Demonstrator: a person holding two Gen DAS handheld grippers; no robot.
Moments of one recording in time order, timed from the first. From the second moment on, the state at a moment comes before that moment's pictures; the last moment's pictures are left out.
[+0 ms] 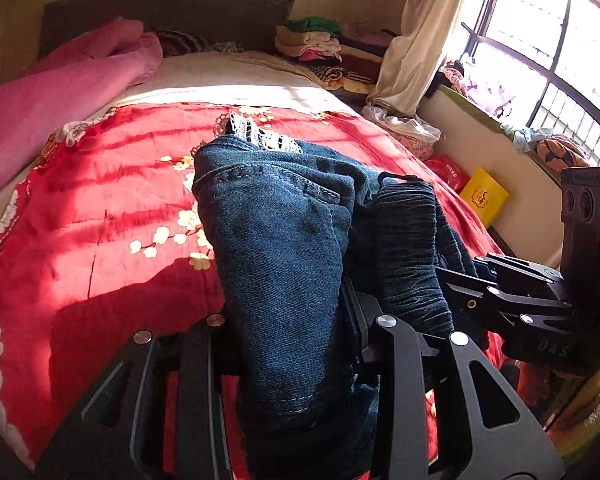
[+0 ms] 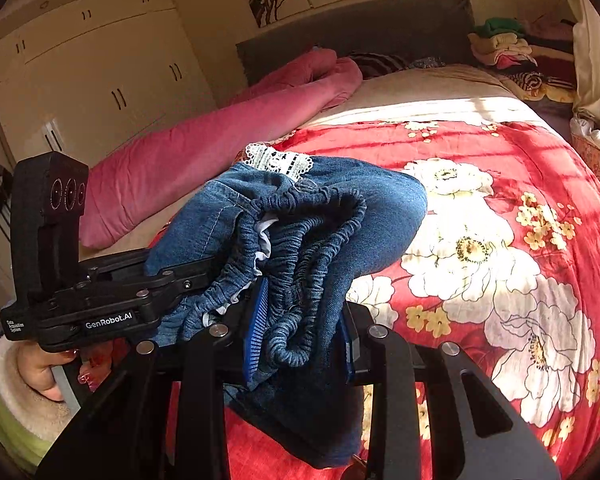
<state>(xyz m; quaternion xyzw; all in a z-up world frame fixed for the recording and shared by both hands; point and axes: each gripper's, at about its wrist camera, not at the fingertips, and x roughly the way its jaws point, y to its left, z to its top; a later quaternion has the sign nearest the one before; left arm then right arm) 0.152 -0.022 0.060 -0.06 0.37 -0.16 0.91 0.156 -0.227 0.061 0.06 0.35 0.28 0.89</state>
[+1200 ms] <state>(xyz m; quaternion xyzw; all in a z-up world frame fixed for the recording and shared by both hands) 0.214 -0.010 -0.031 -0.07 0.45 -0.12 0.88 0.221 -0.228 -0.037 0.03 0.45 0.17 0.88</state>
